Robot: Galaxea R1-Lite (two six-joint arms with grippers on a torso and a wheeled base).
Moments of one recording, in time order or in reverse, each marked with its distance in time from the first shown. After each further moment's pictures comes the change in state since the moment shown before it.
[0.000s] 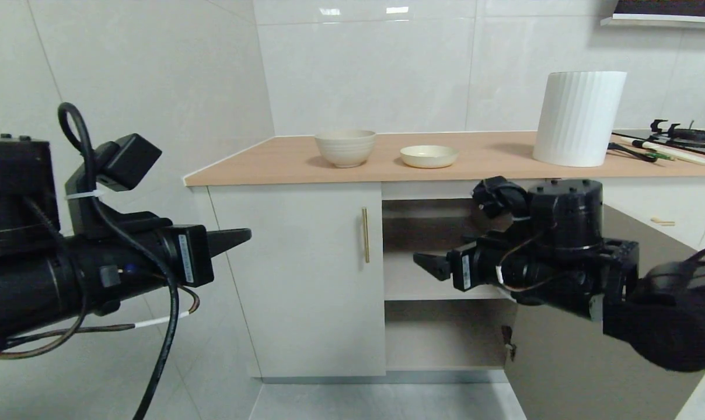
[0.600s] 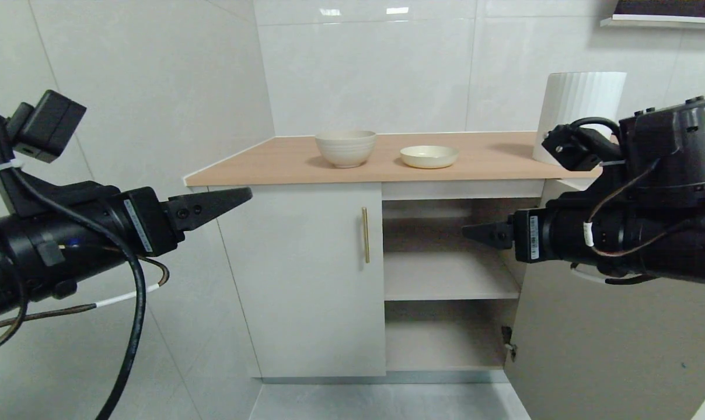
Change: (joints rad) left arm 0.033 -0.072 0.006 -0.114 -0.006 -0.078; right arm -0.017 -0.254 -0.156 0.518 -0.033 0.149
